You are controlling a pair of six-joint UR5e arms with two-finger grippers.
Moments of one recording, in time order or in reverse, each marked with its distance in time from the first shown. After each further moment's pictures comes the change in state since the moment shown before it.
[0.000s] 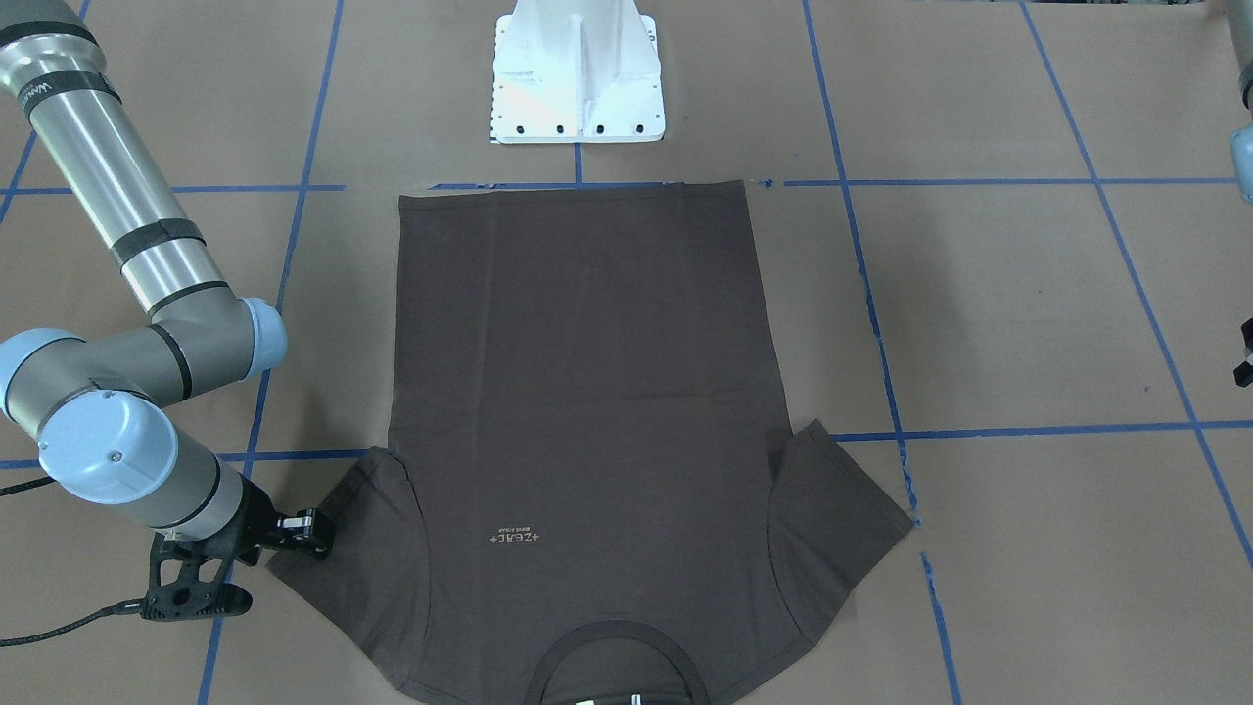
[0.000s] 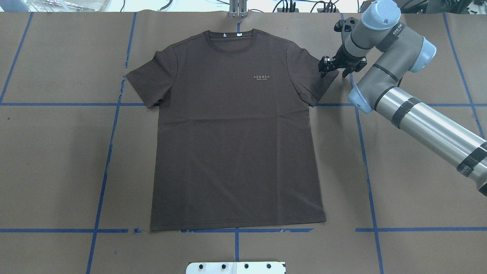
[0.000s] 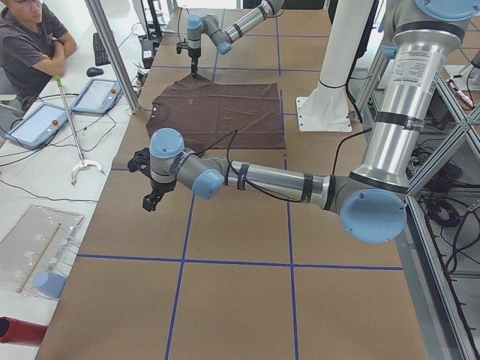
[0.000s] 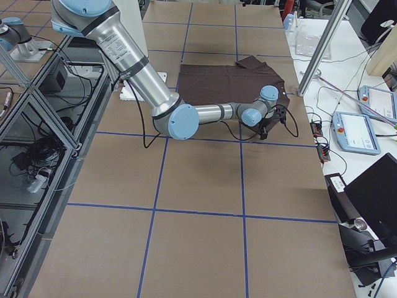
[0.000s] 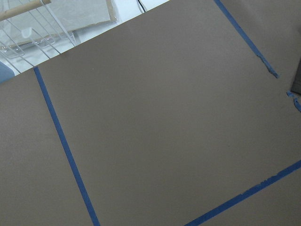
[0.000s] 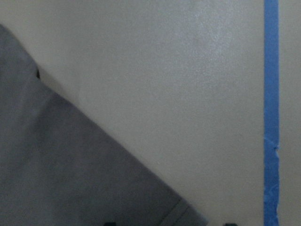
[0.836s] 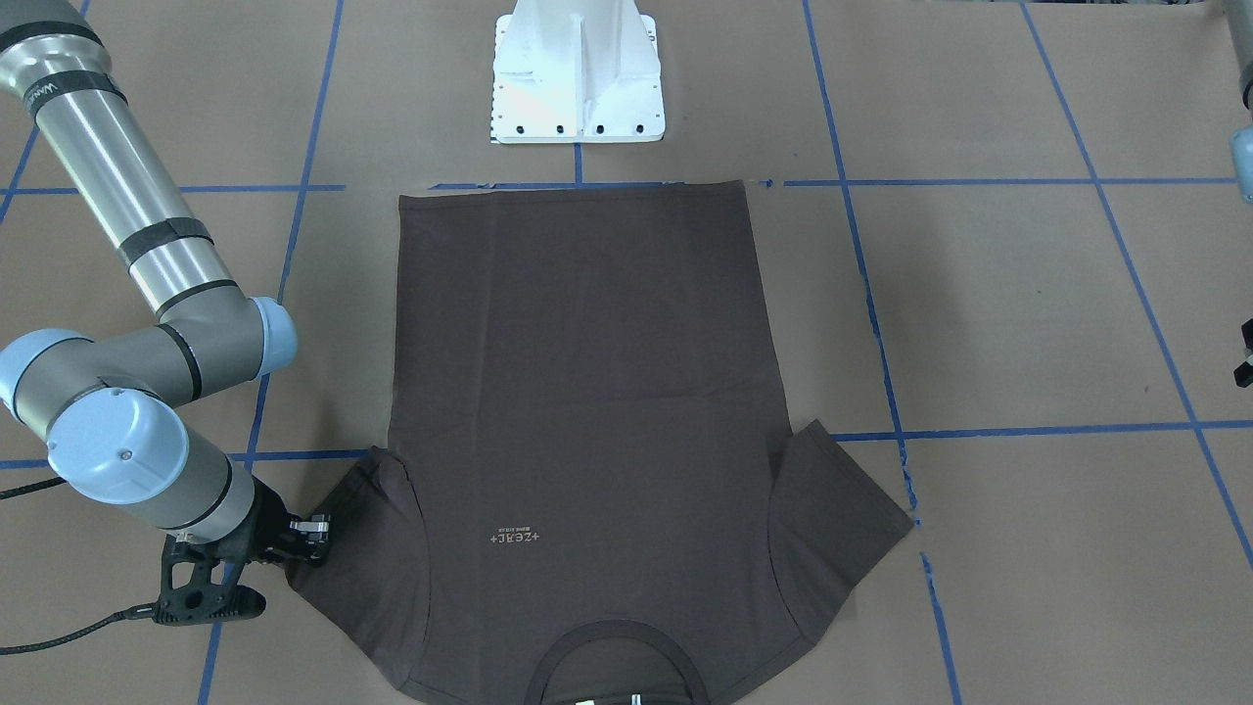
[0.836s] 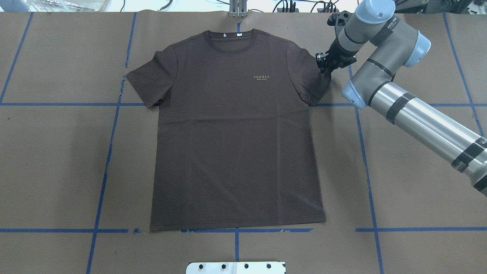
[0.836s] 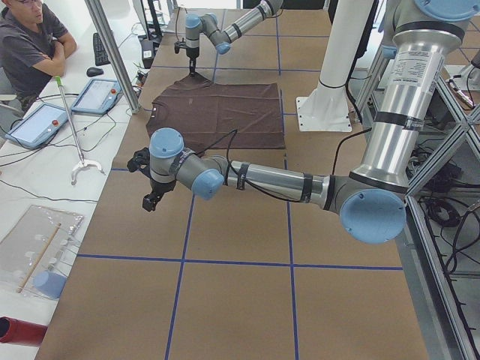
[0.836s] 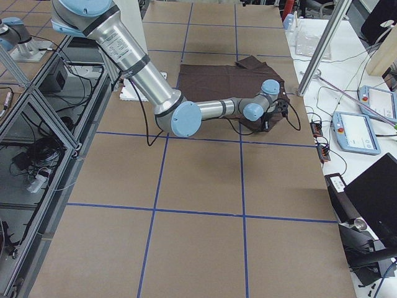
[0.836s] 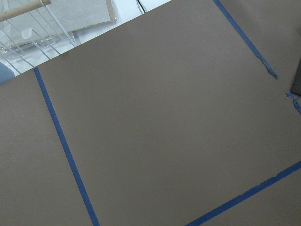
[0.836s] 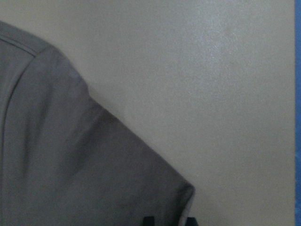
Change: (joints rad) left arm 0.000 -0.002 0.001 0.001 0.000 -0.003; right arm -0.001 0.036 0.009 -0.003 0.001 -0.004
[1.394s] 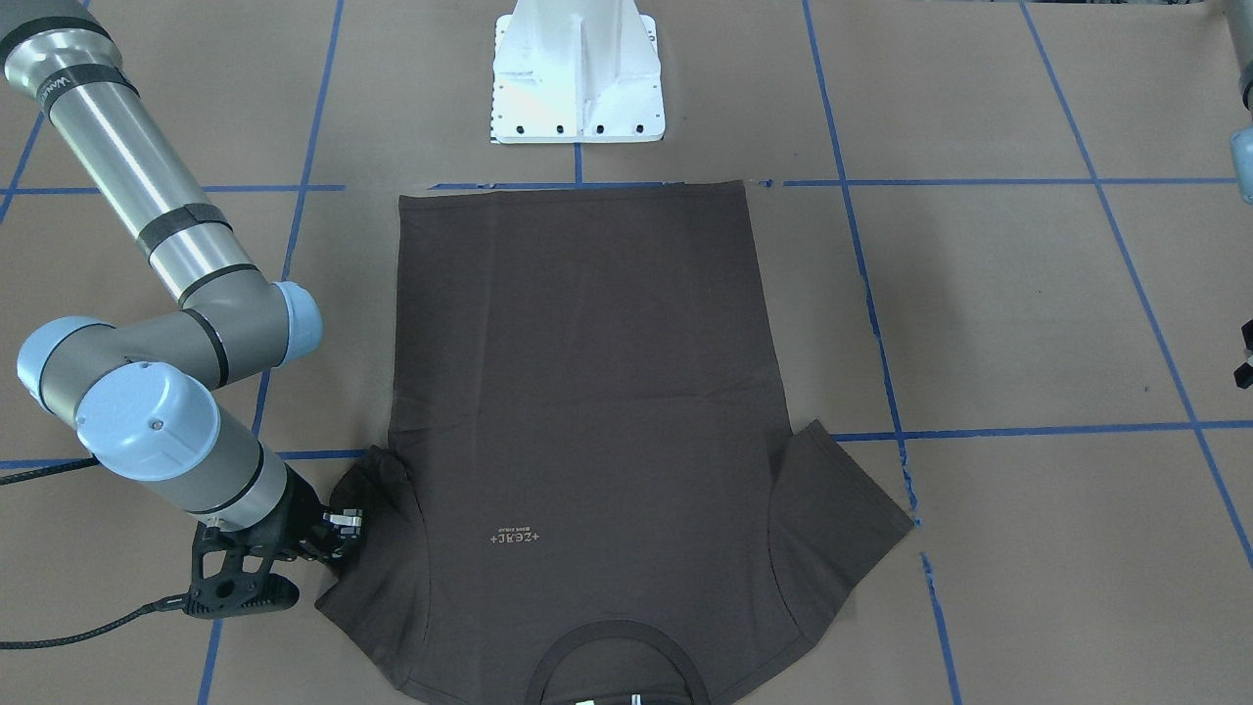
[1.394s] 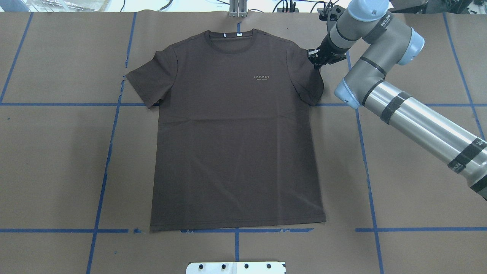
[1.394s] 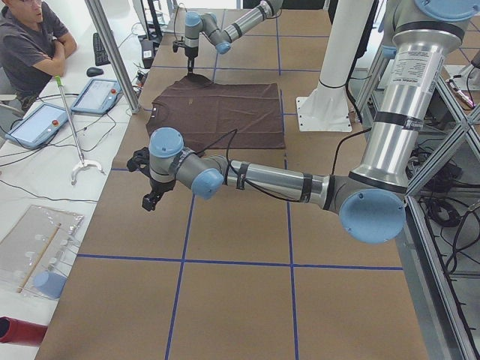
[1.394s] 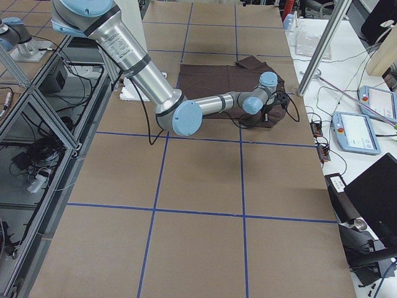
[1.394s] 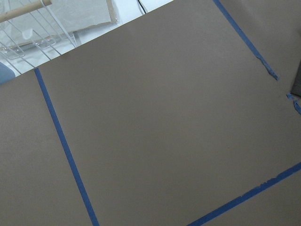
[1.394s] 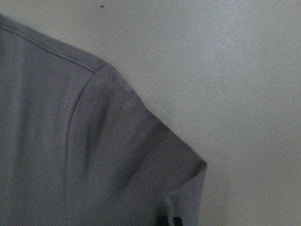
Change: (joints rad) left arm 0.000 -0.002 -0.001 0.001 0.000 -0.009; right arm -0.016 0.006 0.066 0.002 -0.024 0.052
